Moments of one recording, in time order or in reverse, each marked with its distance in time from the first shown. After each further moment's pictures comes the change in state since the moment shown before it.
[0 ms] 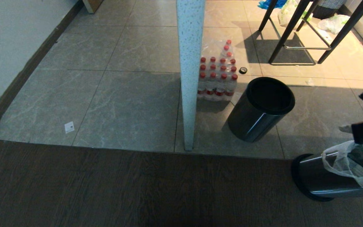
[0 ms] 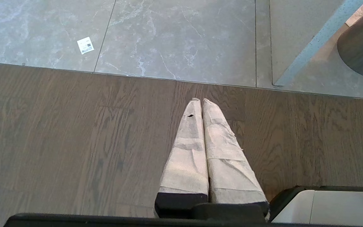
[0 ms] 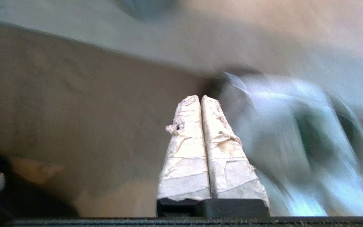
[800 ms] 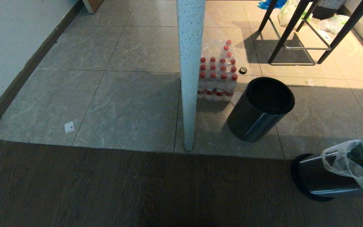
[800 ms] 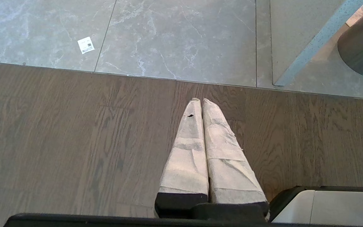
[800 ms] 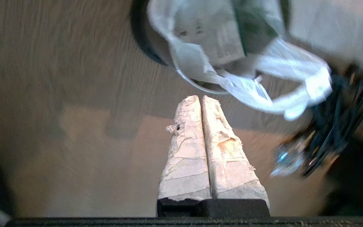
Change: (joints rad) left arm 0.000 0.000 0.000 0.000 0.000 0.000; right arm -0.417 -0.240 0.403 -0.058 0.026 -0.440
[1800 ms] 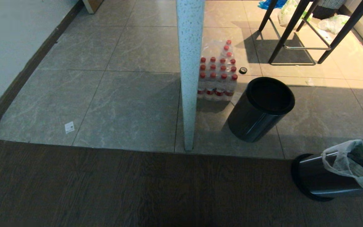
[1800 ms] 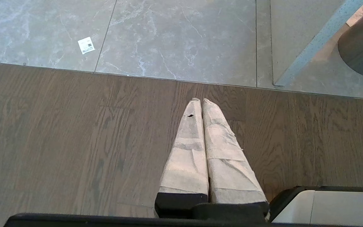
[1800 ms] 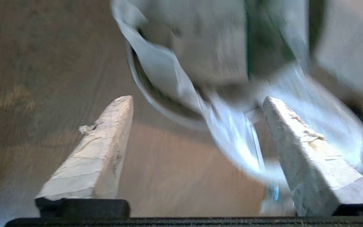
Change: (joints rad) left arm 0.000 0.000 0.000 0.000 0.000 0.000; right arm -0.070 0.482 -0.306 0.006 0.132 -0.265
